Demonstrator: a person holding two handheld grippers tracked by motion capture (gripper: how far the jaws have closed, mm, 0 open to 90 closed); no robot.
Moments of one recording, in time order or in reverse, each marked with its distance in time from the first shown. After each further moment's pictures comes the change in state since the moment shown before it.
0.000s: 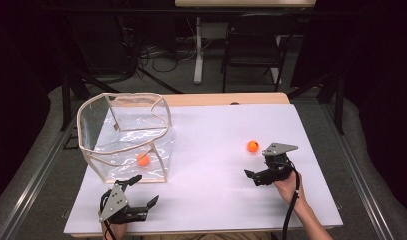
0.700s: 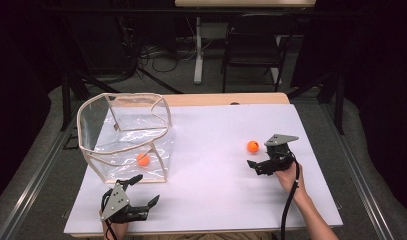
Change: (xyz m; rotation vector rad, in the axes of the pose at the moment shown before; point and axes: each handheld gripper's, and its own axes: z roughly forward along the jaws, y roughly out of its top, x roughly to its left) left arm 0.000 0.000 0.002 0.007 -0.003 -0.003; right arm -0.028 0.007 0.014 0.009 -0.042 0.022
